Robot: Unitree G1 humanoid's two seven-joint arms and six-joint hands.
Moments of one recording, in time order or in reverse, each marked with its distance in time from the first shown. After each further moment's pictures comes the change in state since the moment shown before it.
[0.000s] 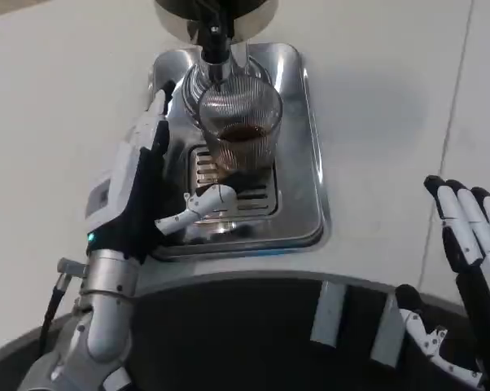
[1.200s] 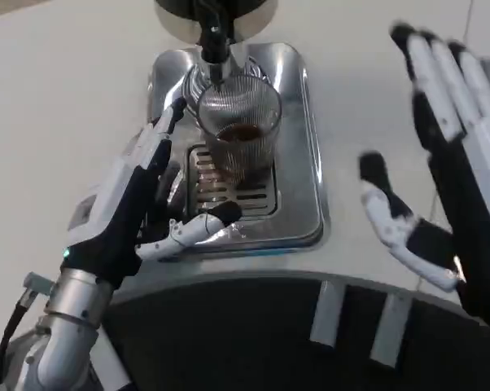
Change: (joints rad) left arm 0.212 0.099 0.054 -0.345 -0.072 -0.018 -0.268; right arm -0.304 0.114 0.132 -0.248 -0.126 0.147 0.269
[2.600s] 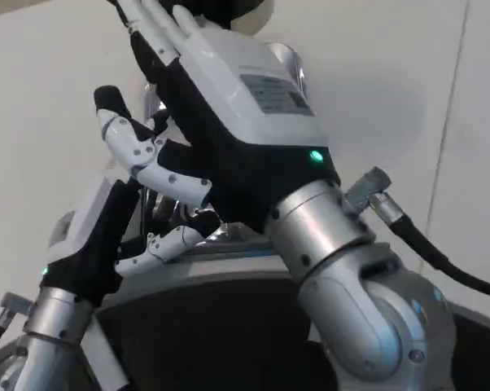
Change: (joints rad) left arm 0.090 0.019 0.047 -0.067 -0.041 -0.032 -0.050; right arm -0.654 0.188 0.405 0.373 0.034 0.347 0.192
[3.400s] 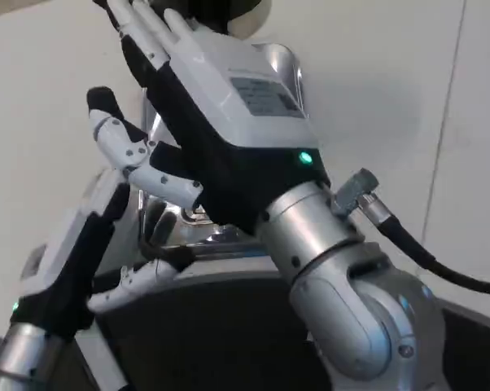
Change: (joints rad) left arm 0.122 0.041 0.047 -0.040 -0.008 -0.079 0.000; right arm -0.034 -0.044 0.047 0.020 0.048 0.050 -0.023
